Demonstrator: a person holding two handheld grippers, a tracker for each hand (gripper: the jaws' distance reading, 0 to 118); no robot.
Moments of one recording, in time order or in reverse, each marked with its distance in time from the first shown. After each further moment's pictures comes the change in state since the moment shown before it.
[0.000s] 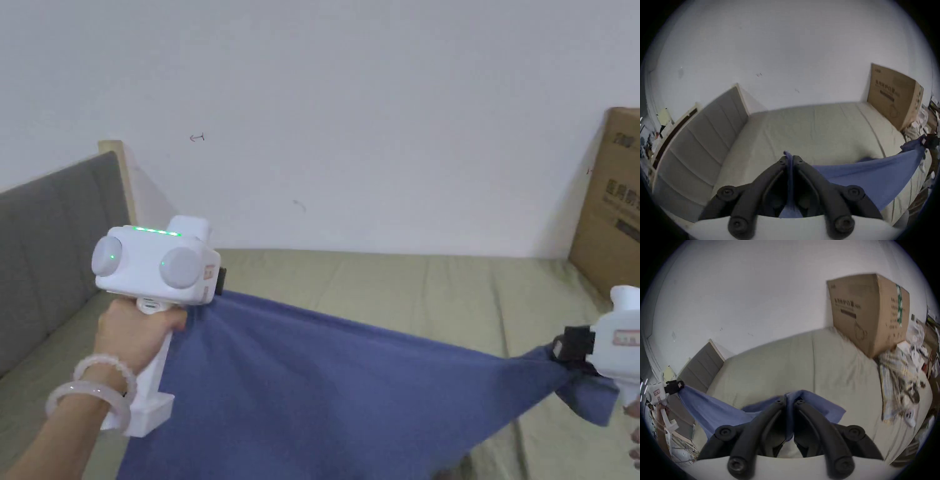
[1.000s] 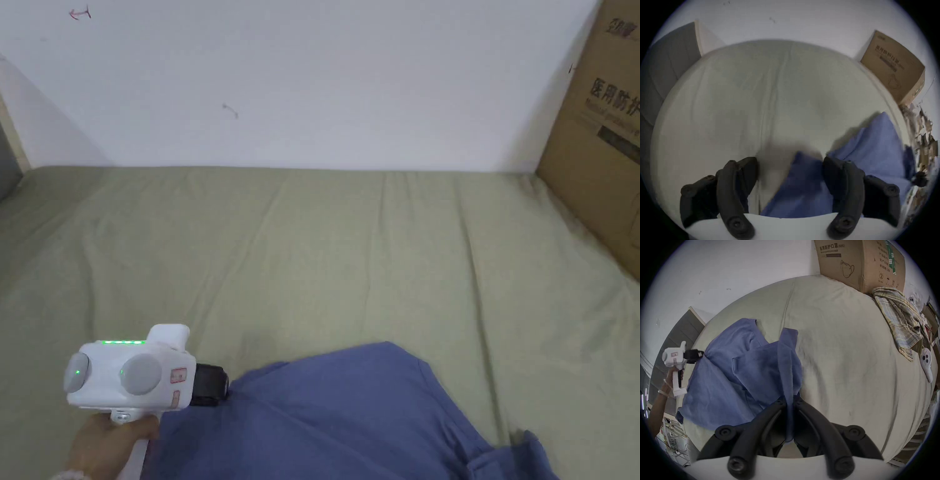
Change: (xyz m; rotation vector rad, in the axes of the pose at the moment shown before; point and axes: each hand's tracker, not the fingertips) left arm 0.092 -0.189 -0.255 -0.481 -0.327 0.075; right arm 0.100 -0.219 -0.063 -0.363 -0.096 -0.046
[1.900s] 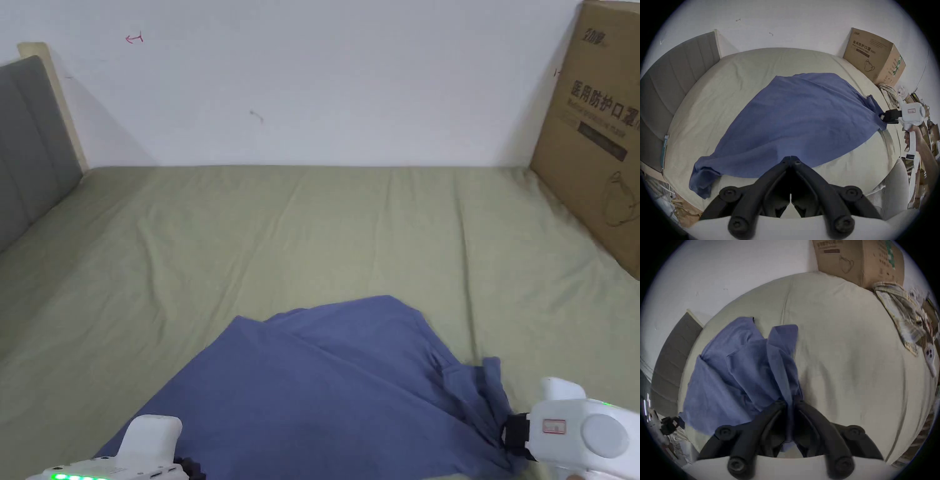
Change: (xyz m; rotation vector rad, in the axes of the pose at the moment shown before) left arm 0.047 -0.234 0.216 0.101 0.061 -0.037; right arm -0.003 -0.001 -0.021 -0.009 0.028 -0.063
